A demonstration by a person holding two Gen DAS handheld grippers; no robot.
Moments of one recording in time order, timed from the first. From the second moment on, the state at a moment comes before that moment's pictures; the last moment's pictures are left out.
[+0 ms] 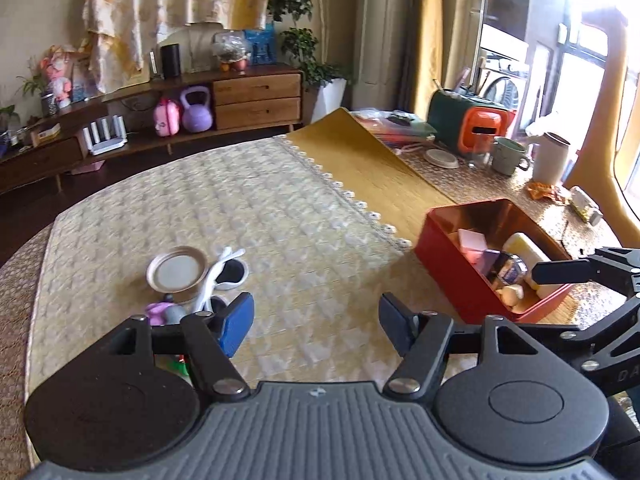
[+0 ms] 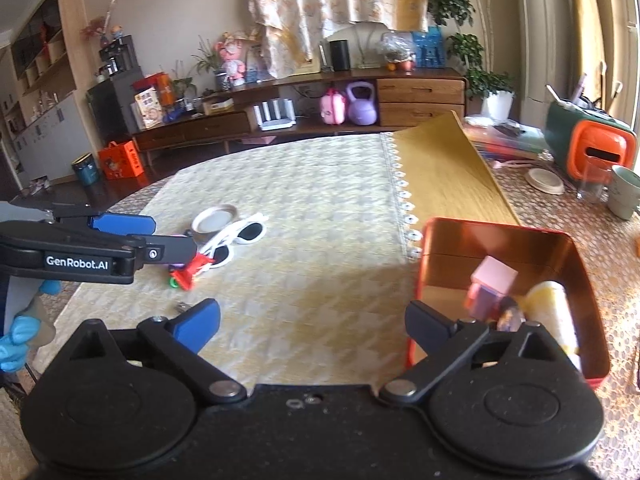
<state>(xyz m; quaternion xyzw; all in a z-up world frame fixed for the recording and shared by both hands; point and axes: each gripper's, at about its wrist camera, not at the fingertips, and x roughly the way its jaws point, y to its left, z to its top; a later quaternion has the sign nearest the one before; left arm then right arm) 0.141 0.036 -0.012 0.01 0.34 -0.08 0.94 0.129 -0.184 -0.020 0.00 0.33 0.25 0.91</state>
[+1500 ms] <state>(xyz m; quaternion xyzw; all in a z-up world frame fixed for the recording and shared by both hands) 0.210 0.170 -0.101 -0.14 0.39 0.04 0.91 0.154 -0.040 -0.078 -0.16 0.37 0.42 0.81</state>
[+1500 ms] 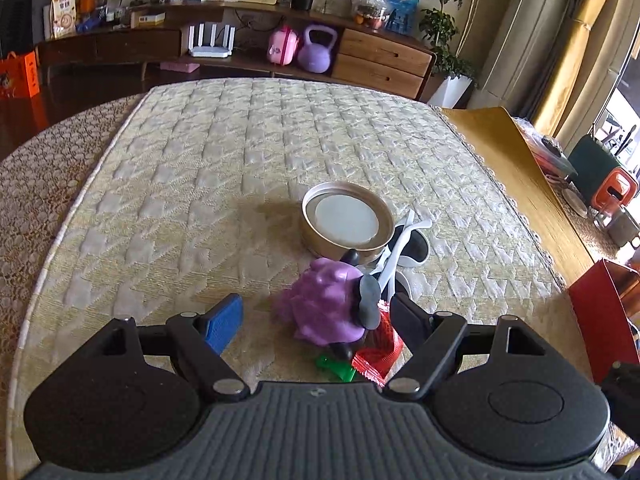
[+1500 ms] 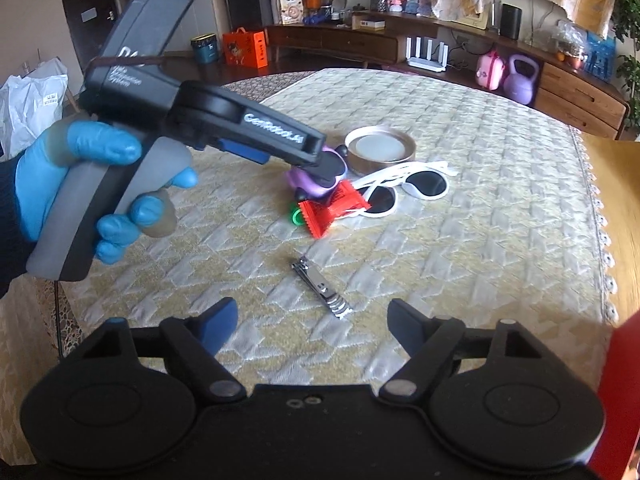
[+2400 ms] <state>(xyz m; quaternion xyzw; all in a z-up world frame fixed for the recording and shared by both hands) 0.223 0.177 -0.120 -0.20 0.40 0.03 0.90 0.168 -0.002 -0.103 -0.22 0.36 0.43 0.80</state>
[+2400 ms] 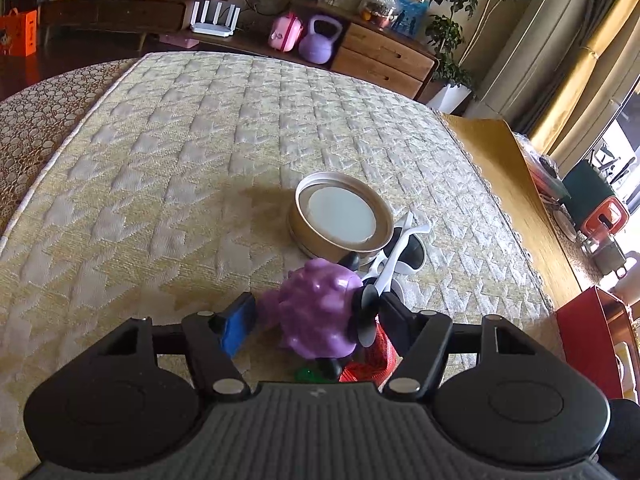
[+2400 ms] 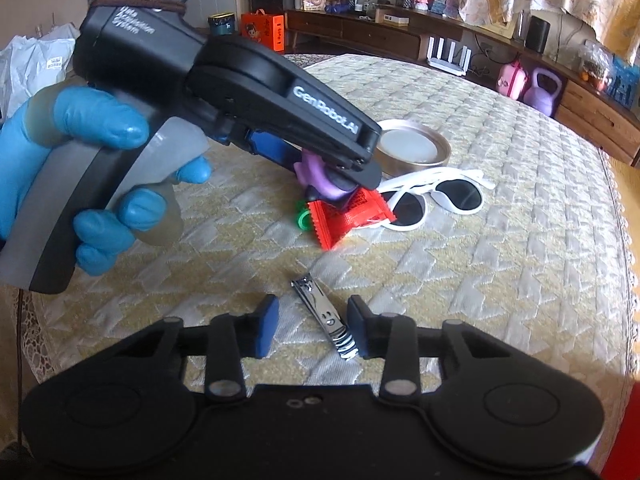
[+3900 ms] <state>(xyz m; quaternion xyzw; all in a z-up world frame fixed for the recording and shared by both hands) 0.163 0.138 -0.044 -0.17 0.37 0.02 0.91 0.150 -0.124 -0.034 -0.04 0.34 0.33 0.88</state>
